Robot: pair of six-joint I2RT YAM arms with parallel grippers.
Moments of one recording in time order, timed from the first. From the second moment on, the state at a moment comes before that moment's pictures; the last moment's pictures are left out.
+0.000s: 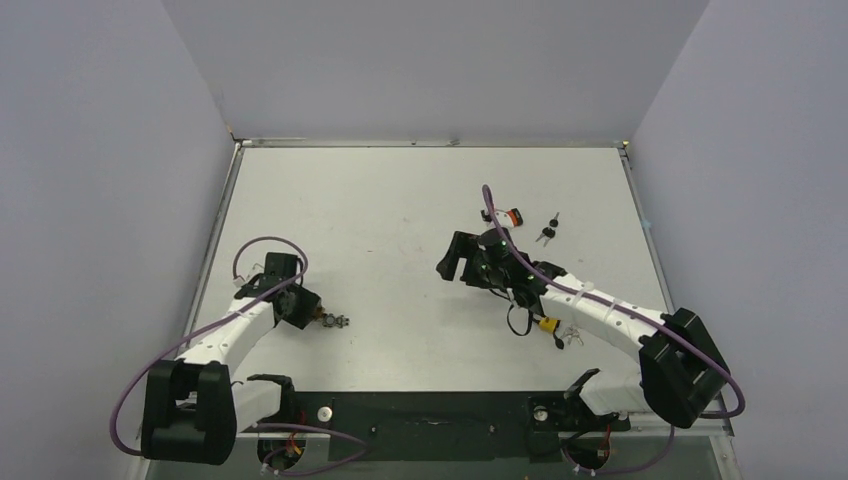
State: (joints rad) left arm -0.08 1.15 0.50 -0.51 -0.14 -1.12; right arm 0.70 1.35 0.81 -0.16 0.08 0.73
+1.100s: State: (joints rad) left arm 0.10 0.98 0.78 -0.74 -0.08 -0.96; right arm 1.19 1.86 1.27 -0.01 0.25 0.45
